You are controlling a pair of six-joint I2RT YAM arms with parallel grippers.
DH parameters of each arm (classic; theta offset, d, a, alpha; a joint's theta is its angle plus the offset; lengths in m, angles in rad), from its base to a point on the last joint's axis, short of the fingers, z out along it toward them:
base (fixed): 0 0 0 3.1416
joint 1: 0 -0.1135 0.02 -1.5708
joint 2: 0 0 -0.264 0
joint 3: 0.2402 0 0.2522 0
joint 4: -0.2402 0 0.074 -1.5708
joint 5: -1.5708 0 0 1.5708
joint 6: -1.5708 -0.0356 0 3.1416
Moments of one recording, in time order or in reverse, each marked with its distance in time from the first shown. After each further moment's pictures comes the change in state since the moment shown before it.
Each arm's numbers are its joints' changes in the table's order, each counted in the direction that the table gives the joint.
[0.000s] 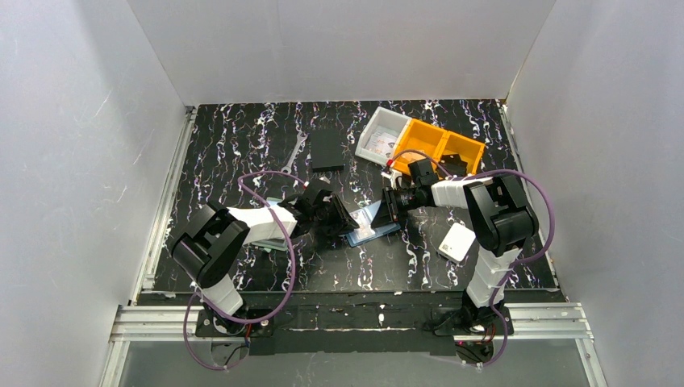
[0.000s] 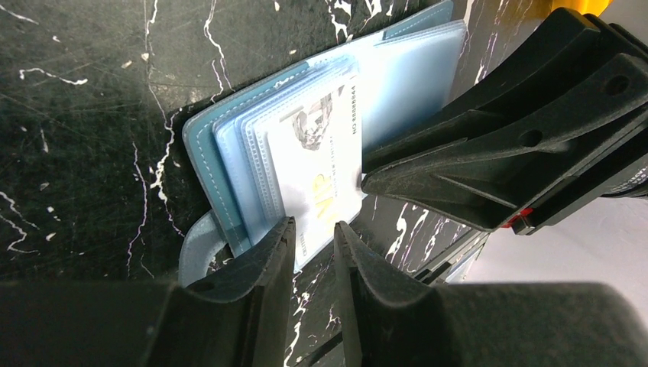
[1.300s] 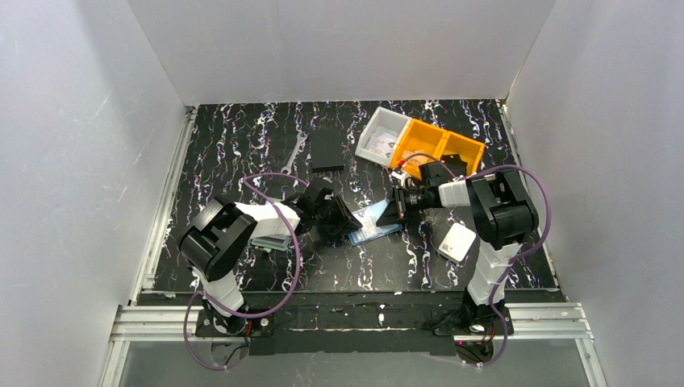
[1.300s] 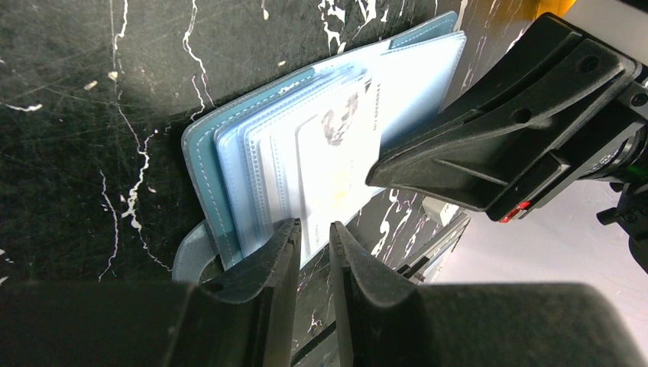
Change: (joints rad) left arm -0.015 -0.065 0.023 0.042 -0.053 0.048; right arm 0.079 -0.050 -0.033 0.082 0.115 -0.101
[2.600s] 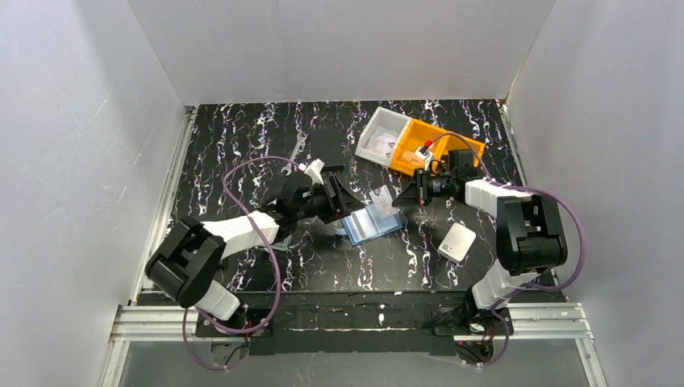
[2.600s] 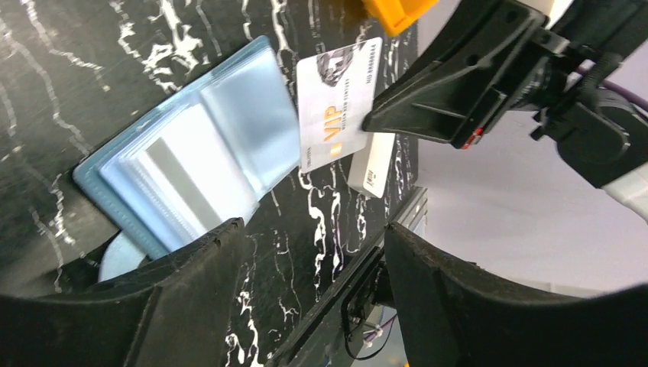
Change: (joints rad) left arm -0.062 0.245 -0.127 0.208 -0.087 -0.161; right arm 0.147 0.258 -0.008 -0.078 0.070 0.167
